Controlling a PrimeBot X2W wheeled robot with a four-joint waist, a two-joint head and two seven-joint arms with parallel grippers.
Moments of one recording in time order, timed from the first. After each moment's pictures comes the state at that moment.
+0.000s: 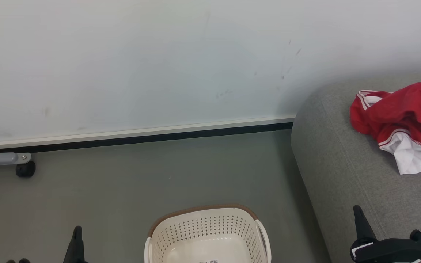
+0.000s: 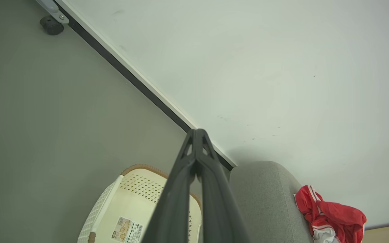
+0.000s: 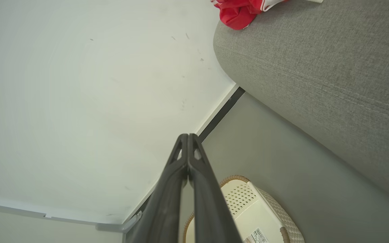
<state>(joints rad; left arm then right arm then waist) 0.08 0.08 0.04 0.19 -1.01 -0.01 -0.04 -0.05 -0.10 0.10 0.27 1.04 0.01 -0.04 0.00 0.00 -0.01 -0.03</state>
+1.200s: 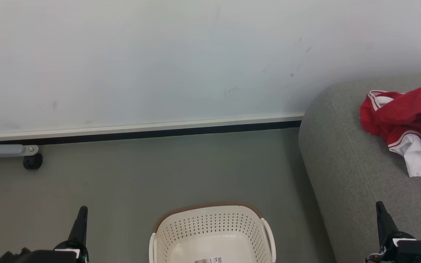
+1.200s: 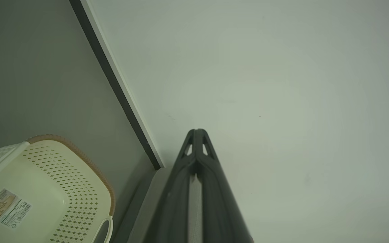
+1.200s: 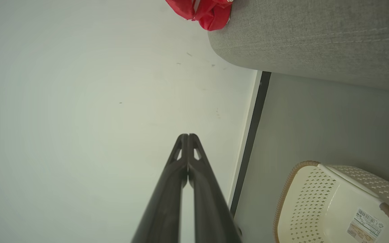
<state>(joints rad) -0.05 0.05 0.08 0.28 -1.51 -0.11 0.09 -0.07 -0.05 -0.10 0.30 1.51 0.10 0.09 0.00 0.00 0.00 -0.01</state>
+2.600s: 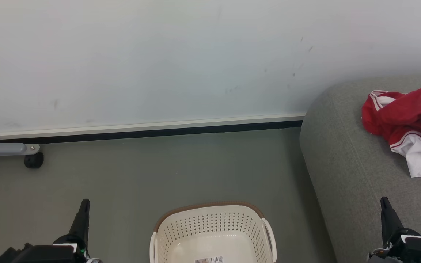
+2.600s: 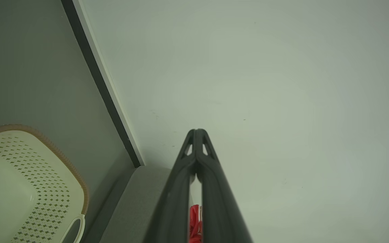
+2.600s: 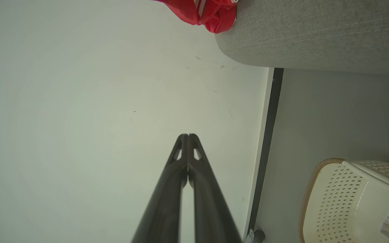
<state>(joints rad) -0.08 0.04 0.09 0.29 -1.60 -0.12 0.11 -0.09 -0.04 -0.13 0.30 1.60 0.12 0.11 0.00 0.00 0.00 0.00</state>
